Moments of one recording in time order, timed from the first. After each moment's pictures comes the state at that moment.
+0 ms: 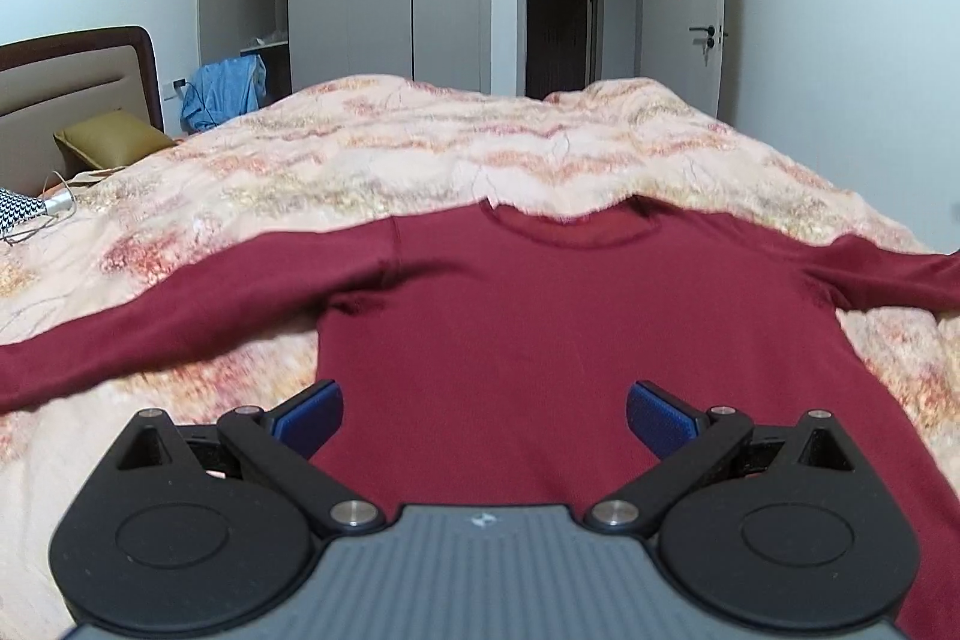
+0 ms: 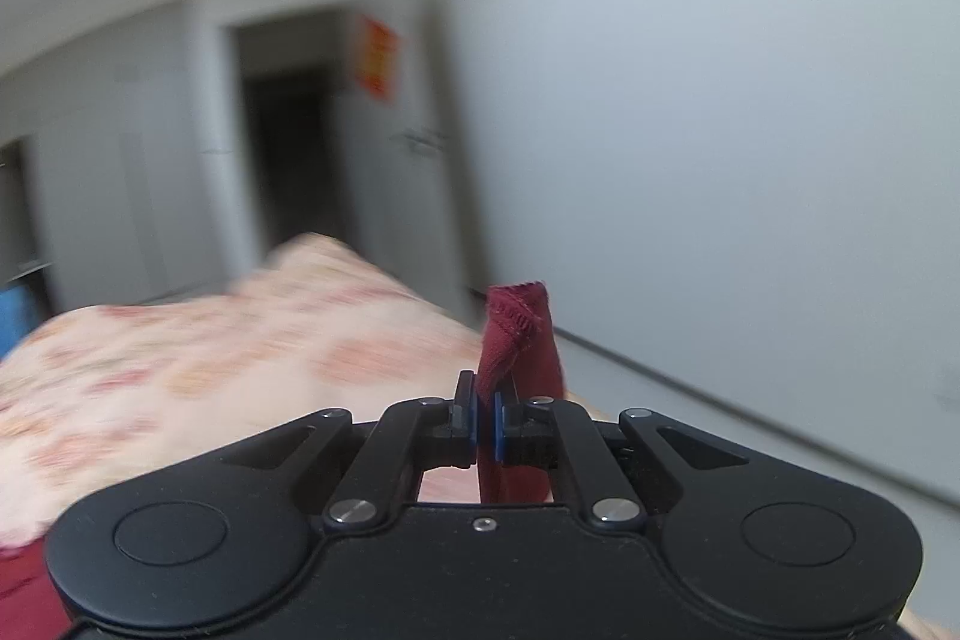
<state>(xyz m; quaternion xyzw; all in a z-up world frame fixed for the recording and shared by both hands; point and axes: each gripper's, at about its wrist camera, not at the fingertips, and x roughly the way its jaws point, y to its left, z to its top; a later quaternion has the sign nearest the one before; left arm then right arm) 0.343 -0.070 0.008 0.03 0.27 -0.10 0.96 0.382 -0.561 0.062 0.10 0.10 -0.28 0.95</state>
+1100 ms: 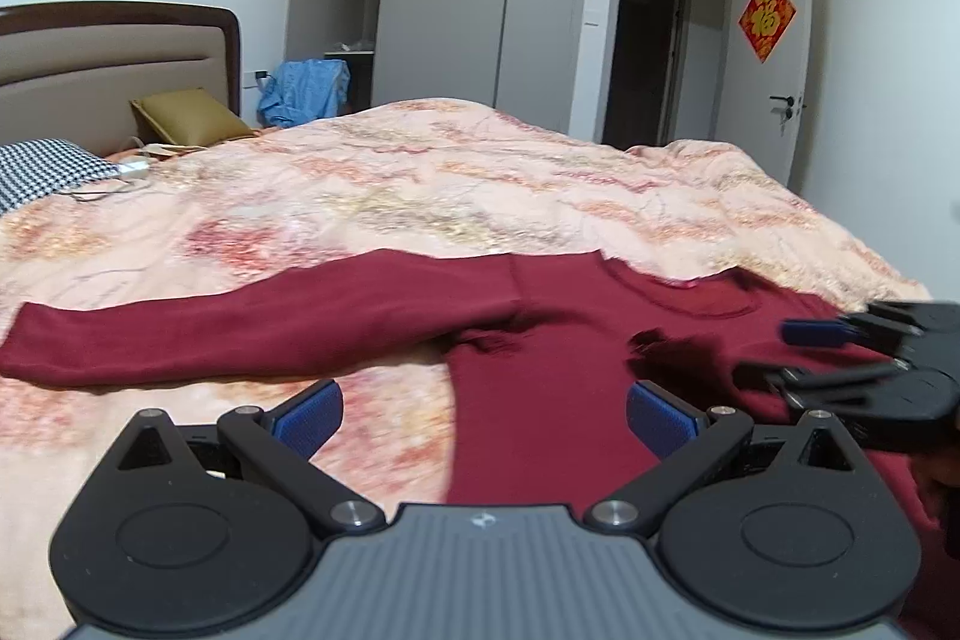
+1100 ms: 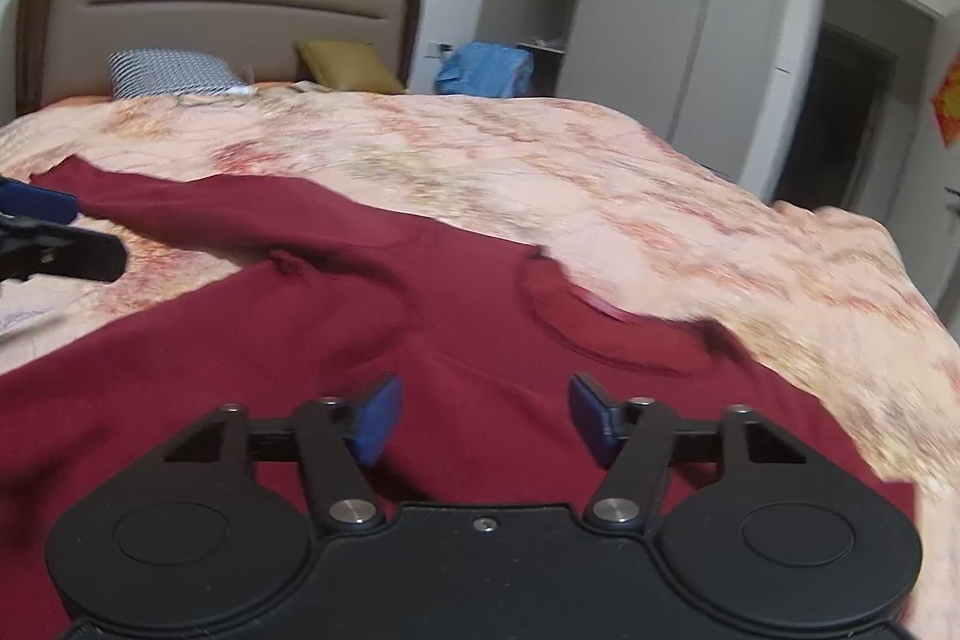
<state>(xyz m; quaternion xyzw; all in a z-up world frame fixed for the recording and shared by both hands) 0.363 -0.006 0.009 -0.04 0.23 -0.04 0.97 0.442 -0.217 -0.009 -0.13 0.23 0.17 0.95</state>
